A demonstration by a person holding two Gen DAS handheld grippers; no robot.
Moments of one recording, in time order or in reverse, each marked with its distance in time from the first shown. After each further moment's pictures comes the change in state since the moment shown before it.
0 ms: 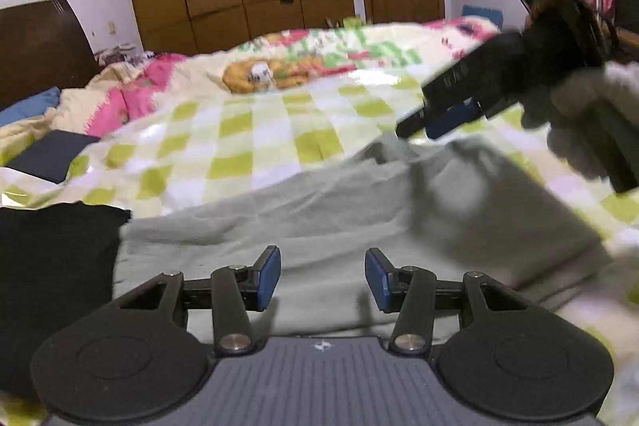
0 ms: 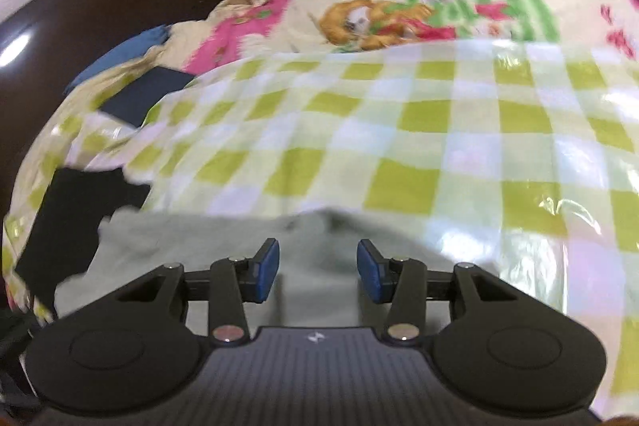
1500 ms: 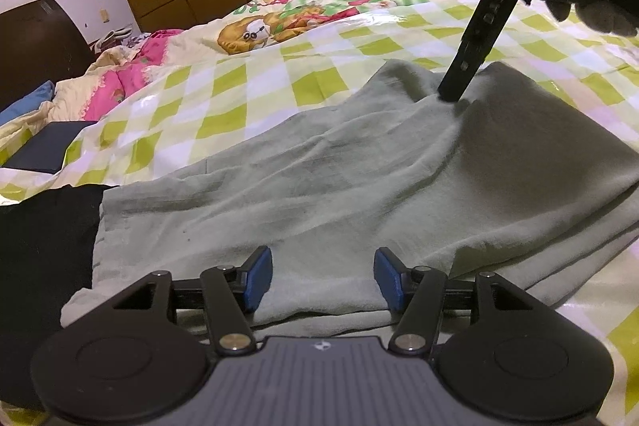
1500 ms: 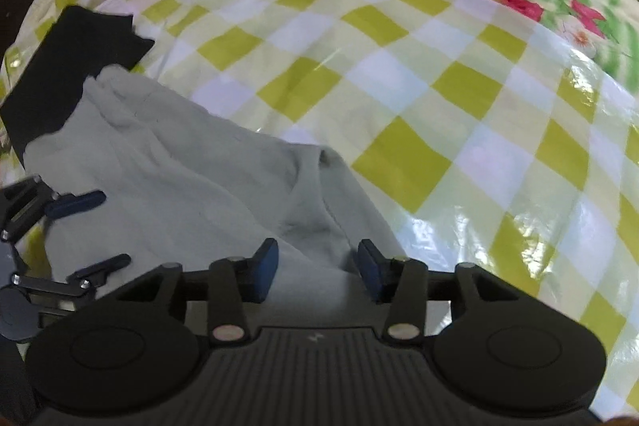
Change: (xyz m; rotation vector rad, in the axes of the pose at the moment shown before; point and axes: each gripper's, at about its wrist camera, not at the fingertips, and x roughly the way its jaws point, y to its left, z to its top) left arm 0.033 -0.013 -0.021 0.089 0.110 0.066; right arm 0.028 0.015 0.015 -0.415 0.382 -0.033
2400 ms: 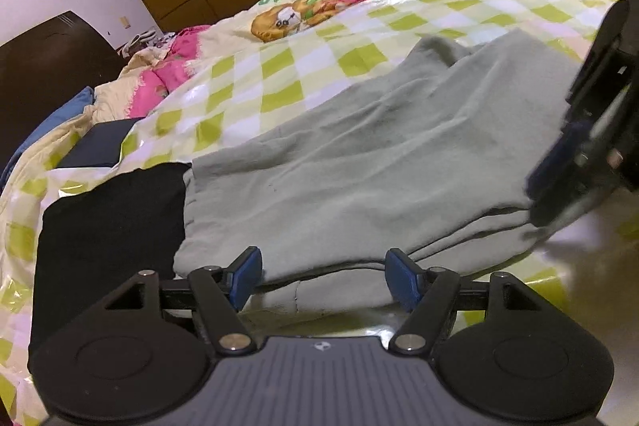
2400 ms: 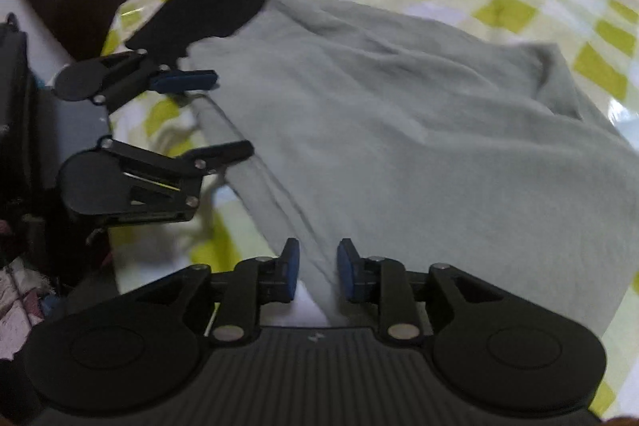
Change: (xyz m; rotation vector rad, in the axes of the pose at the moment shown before) left arm -0.049 0.025 -0.018 0.081 0.055 0.113; right arm -0.005 0.110 -0.078 -0.033 -0.075 0.274
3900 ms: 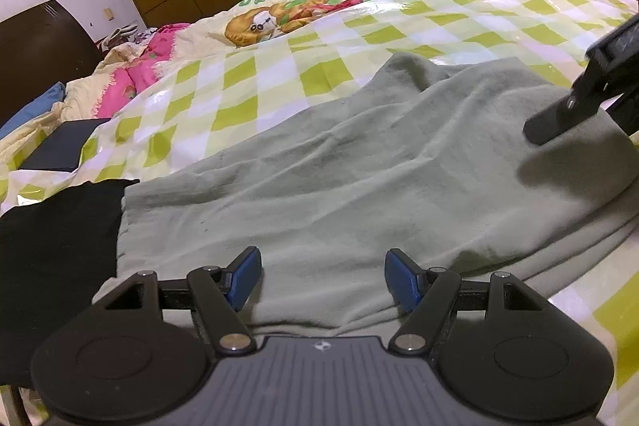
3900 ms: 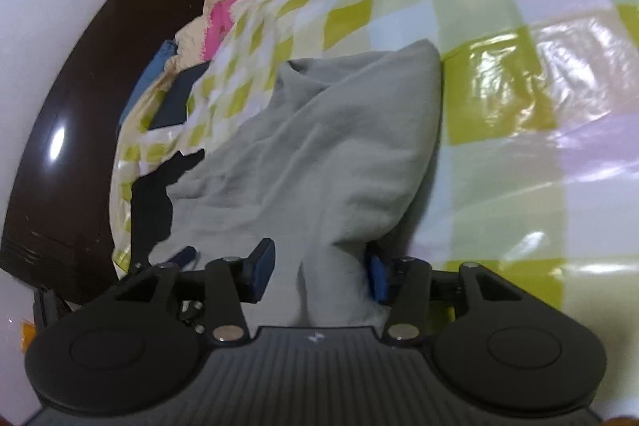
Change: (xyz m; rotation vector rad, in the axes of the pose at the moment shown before) left arm 0.032 -0.029 0.028 -0.044 -0.005 -0.072; right arm -0.039 -0.126 -0.078 0.759 -0.341 0.124
